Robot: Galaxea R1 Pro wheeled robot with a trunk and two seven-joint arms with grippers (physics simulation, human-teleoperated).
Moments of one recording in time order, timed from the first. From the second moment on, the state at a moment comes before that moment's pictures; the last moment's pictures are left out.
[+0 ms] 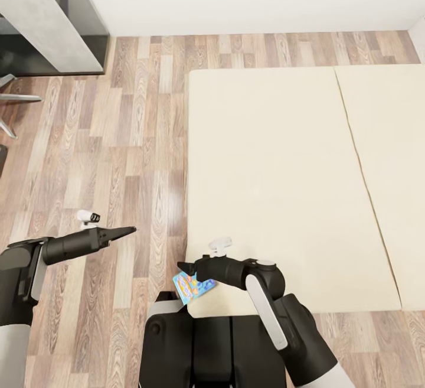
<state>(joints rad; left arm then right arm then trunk) -0.63 0.24 0.37 -1.26 0.01 0.99 -1.57 -0.48 0.14 0.35 -1.43 -0.35 0.81 0.29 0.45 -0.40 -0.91</state>
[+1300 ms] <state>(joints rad) -0.58 0.38 0.42 -1.18 0.00 0.87 -1.57 -0.47 0.14 0.35 -1.40 -0.36 0.71 0.23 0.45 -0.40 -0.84</state>
